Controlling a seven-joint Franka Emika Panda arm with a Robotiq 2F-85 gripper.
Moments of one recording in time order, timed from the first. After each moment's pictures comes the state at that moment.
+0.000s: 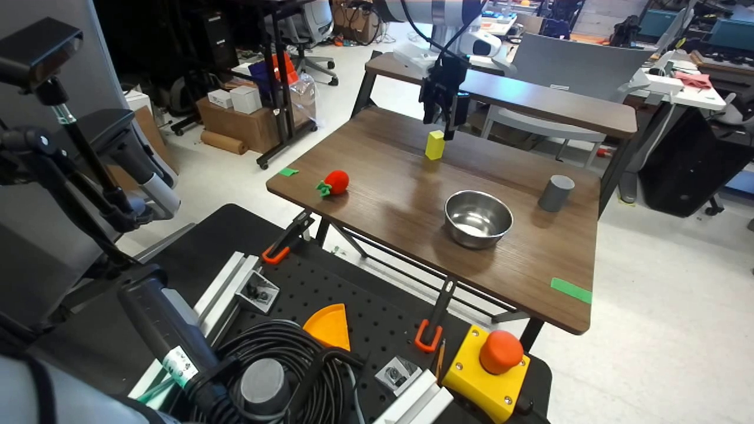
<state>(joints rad) 0.12 0.92 -0.04 -1.32 -0.05 2.15 0.78</state>
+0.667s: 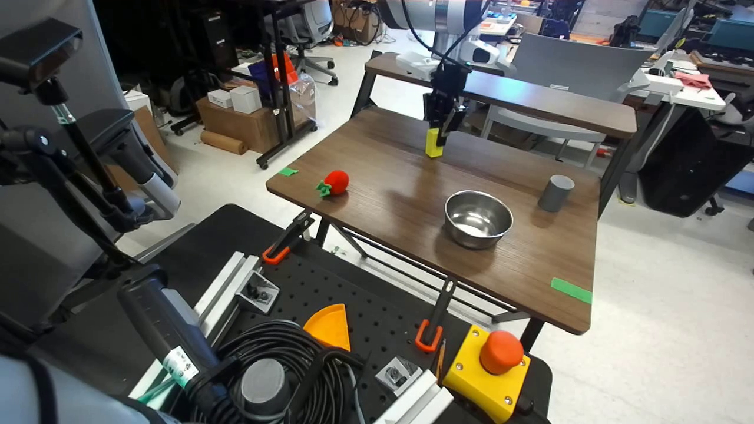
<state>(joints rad) 0.12 1.06 -0.04 -1.11 -0.04 2.01 0.78</state>
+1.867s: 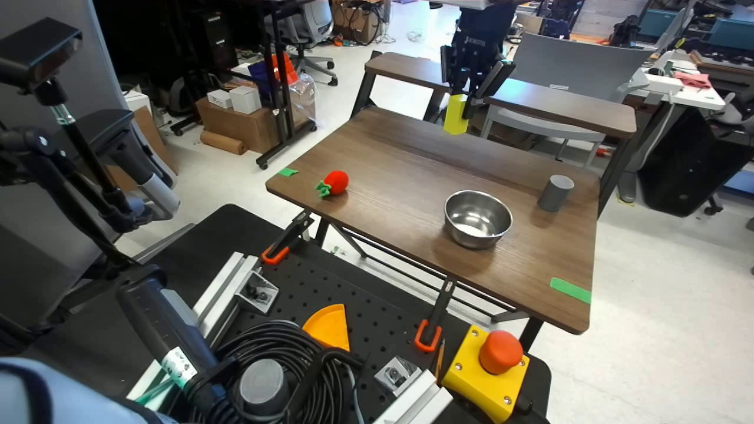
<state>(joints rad) 0.05 0.43 -0.07 -1.81 -0.02 2.09 0.47</state>
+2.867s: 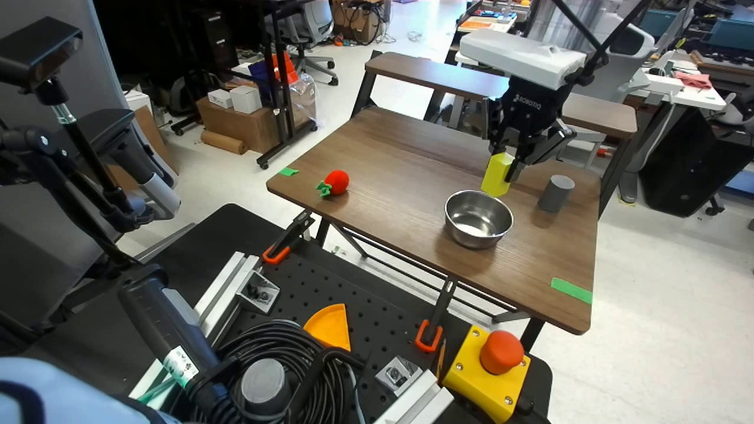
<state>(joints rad) -0.09 0.30 -0.12 -2.13 -0.01 2.31 0.28</state>
